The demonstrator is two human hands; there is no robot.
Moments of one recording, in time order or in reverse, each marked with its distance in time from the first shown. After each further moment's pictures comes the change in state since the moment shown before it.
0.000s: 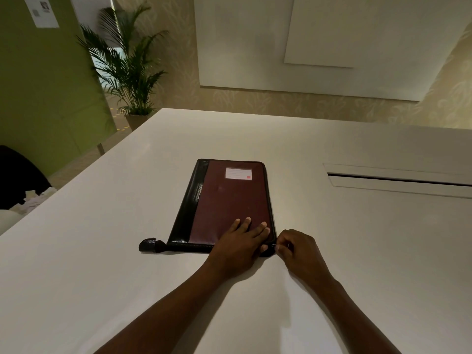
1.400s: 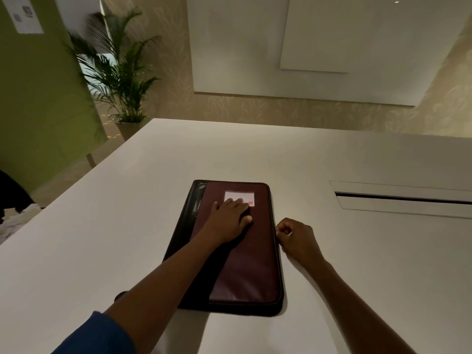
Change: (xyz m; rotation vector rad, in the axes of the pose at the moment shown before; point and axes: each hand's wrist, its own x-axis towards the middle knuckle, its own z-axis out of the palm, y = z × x) left_hand 0.123 -0.117 -0.020 -0.165 -0.042 -0.247; right_hand 0.129 0.018 0.012 0.087 0.033 0.207
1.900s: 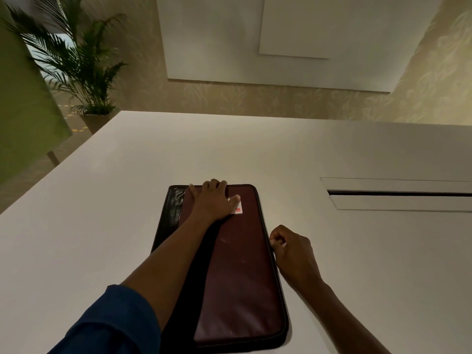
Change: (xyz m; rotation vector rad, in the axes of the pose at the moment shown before) left_hand 0.109 -0.034 0.008 -0.024 0.056 -0.195; right_hand 0.010 0.018 0.021 -0.069 0.139 -0.038
